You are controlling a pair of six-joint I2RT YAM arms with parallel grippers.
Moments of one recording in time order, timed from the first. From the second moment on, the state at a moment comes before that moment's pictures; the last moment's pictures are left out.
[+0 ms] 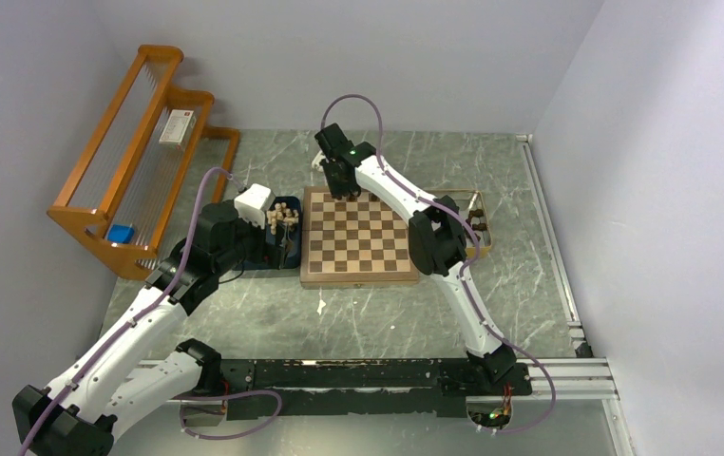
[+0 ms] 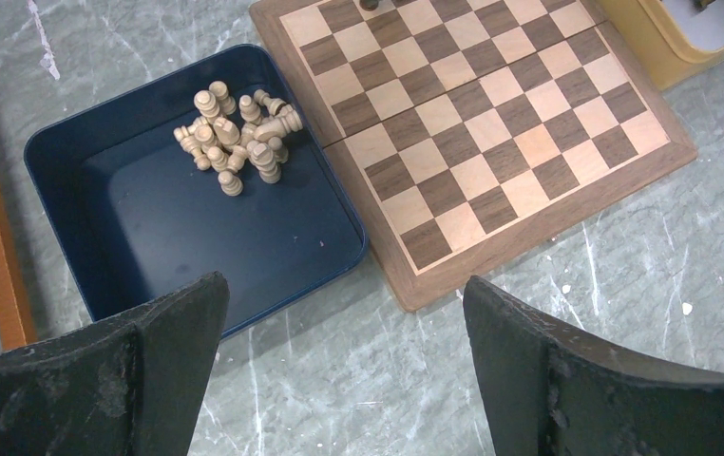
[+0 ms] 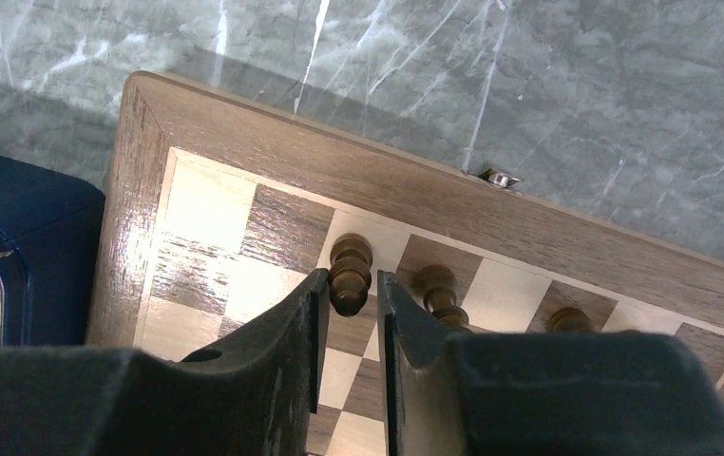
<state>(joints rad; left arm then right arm) -0.51 0.84 0.75 -0.39 -0.02 -0.09 0.65 2.49 2.31 -0.84 0.15 0.23</state>
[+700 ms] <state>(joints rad) -0.51 0.84 0.75 -0.39 -0.02 -0.09 0.65 2.48 2.29 -0.81 0.17 0.23</state>
